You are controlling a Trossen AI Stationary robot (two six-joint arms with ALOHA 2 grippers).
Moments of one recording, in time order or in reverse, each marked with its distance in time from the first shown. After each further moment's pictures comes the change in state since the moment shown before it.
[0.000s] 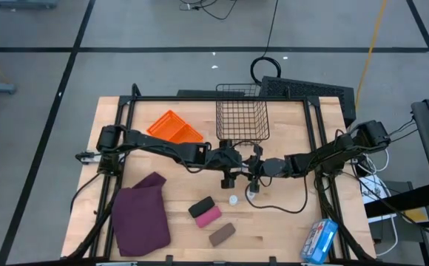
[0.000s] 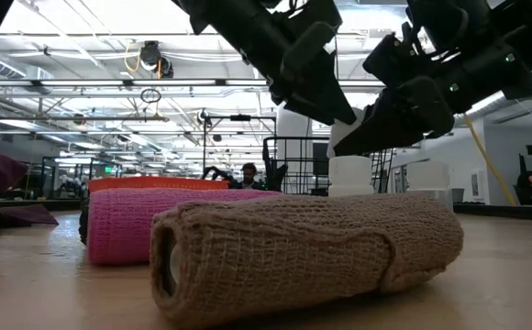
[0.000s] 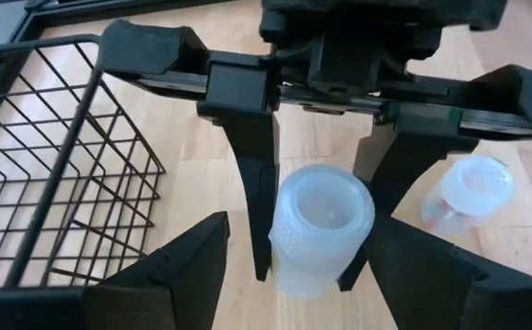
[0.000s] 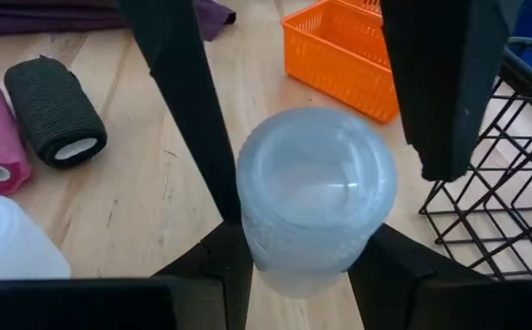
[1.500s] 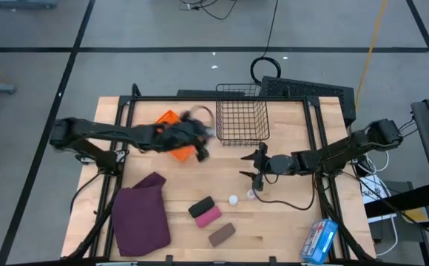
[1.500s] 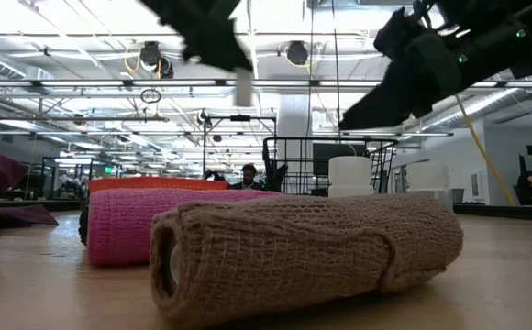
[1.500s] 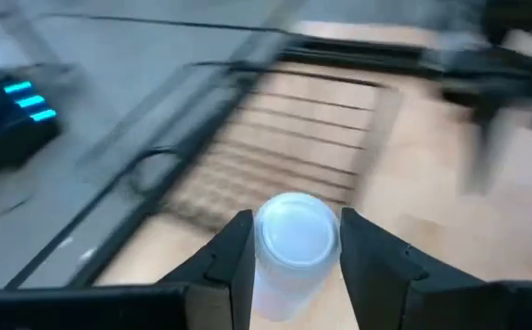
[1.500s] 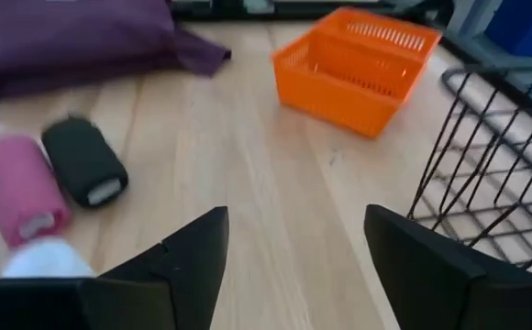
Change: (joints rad) left arm 0.111 -0.568 -0.393 0.007 -0.287 -0.150; right arm 0.000 -0.184 0.000 -0.133 -0.001 0.105
